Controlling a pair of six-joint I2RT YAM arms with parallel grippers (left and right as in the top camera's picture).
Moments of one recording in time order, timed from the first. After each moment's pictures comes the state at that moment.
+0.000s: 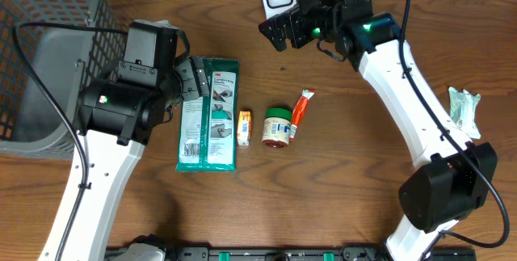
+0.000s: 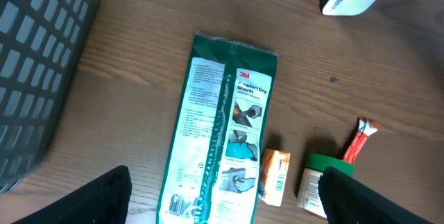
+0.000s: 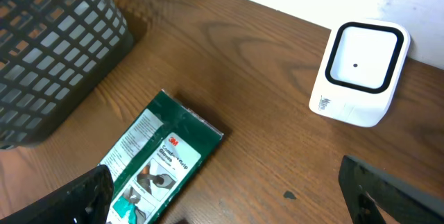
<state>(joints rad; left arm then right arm) -0.26 1.33 1.48 -1.08 -0.11 -0.43 0.36 1.88 1.77 -0.58 -0.42 -0.01</state>
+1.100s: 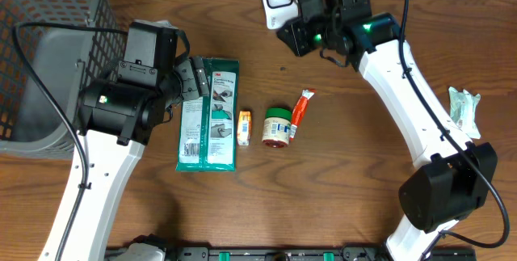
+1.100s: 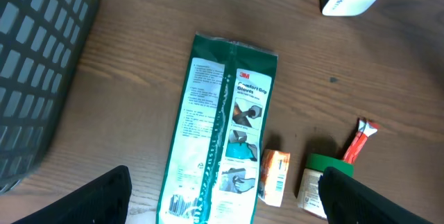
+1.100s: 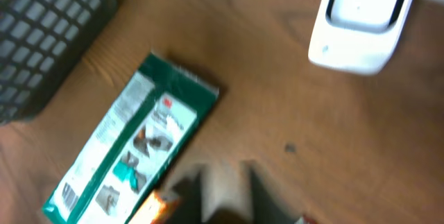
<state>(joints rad) -0.26 1.33 1.48 -1.08 -0.11 -0.43 0.36 1.88 1.77 -0.74 -0.38 0.00</state>
